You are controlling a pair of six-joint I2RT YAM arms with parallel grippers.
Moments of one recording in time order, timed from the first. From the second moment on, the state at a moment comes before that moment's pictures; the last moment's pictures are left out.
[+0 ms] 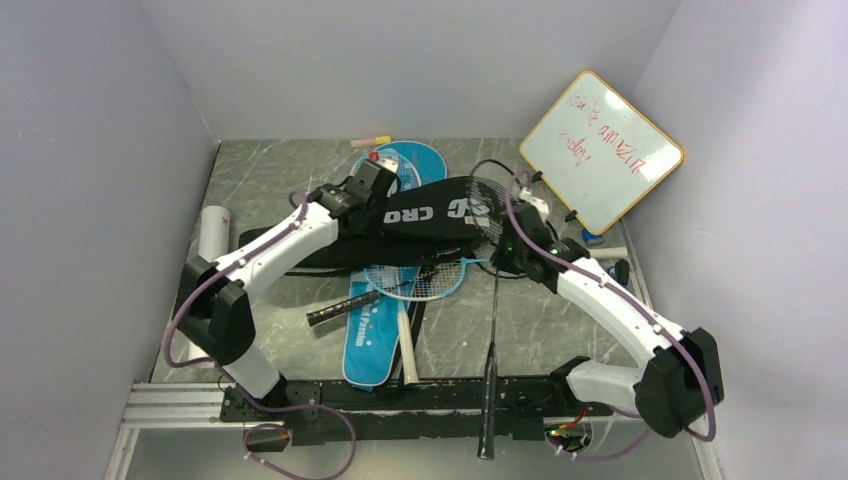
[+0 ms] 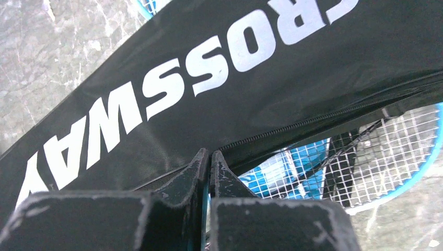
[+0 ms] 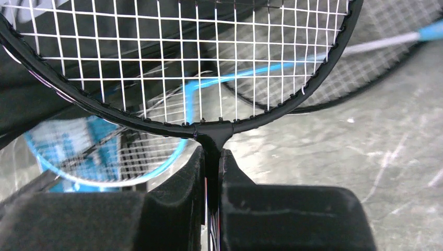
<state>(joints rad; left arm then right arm) -0.65 1.64 1.39 -0.69 -0.33 -0.25 0.44 1.16 0.83 -0.53 0.18 0.68</state>
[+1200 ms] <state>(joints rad) -0.55 1.72 1.55 -0.66 -0.09 -0.27 1.15 1.23 0.99 -0.84 0.26 0.66</state>
